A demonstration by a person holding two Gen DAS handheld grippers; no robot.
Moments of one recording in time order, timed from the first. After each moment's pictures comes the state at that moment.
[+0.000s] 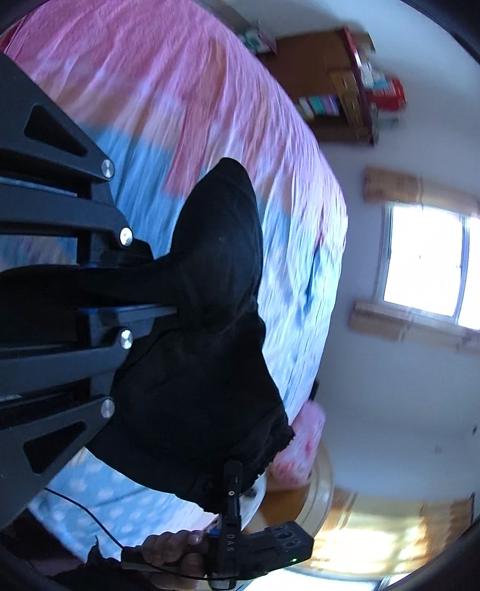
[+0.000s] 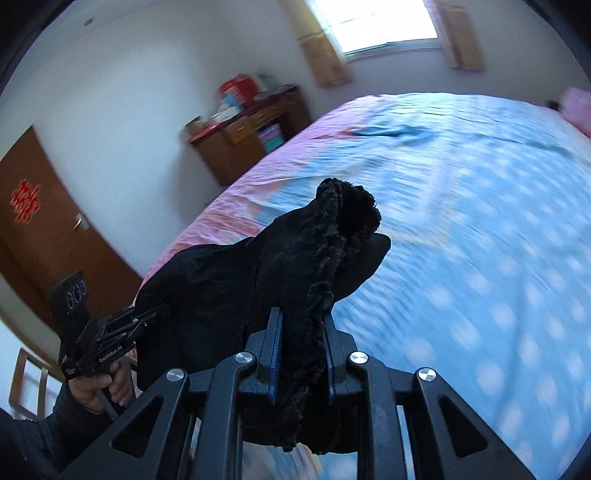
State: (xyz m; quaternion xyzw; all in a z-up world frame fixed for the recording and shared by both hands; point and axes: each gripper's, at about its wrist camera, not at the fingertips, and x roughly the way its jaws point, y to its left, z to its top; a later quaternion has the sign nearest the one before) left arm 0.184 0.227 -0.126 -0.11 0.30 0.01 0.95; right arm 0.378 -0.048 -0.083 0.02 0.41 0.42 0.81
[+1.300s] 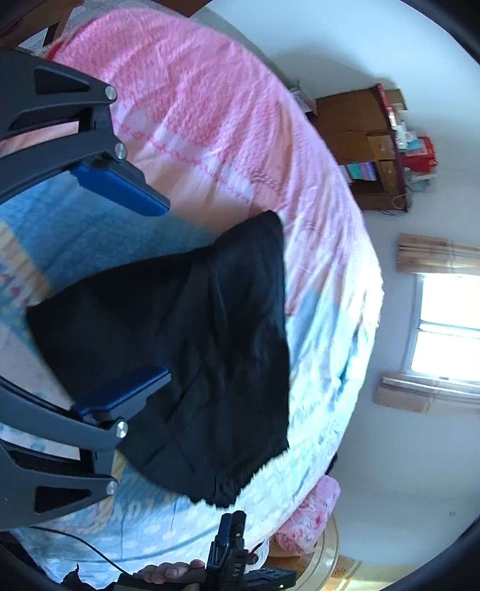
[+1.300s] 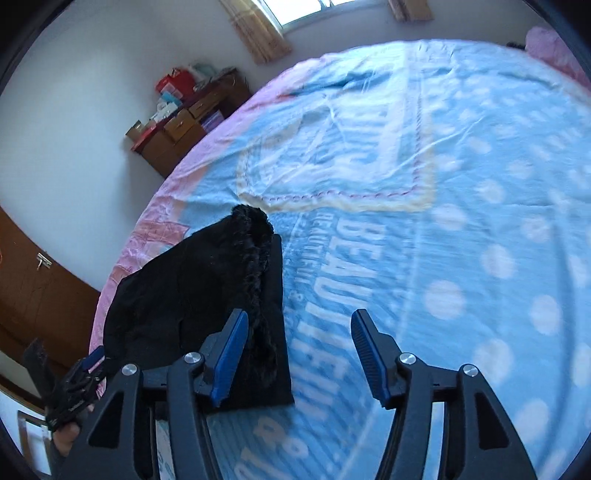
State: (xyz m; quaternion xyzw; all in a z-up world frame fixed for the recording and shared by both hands) left arm 0.156 0.251 -0.176 -0.11 0.36 0.13 0.92; right arm 0.439 -0.049 -0.165 0.06 0.47 0.31 0.82
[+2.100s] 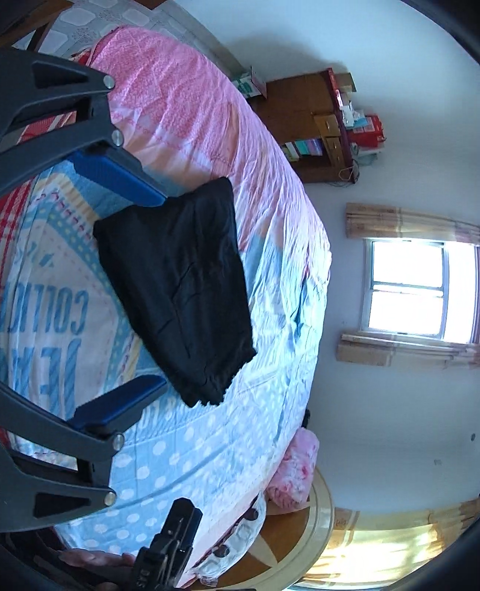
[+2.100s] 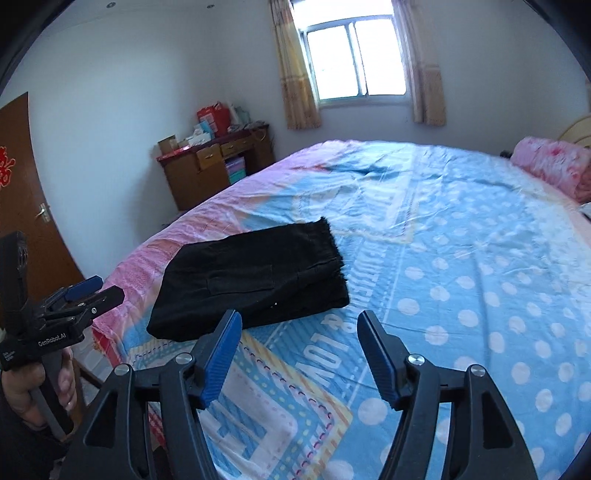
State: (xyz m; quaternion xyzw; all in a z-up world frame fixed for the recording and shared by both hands) left arm 0.082 0.163 -0.113 -0.08 0.28 0.08 0.95; right arm 0.216 -0.072 -0.090 -0.02 0.31 0.30 0.90
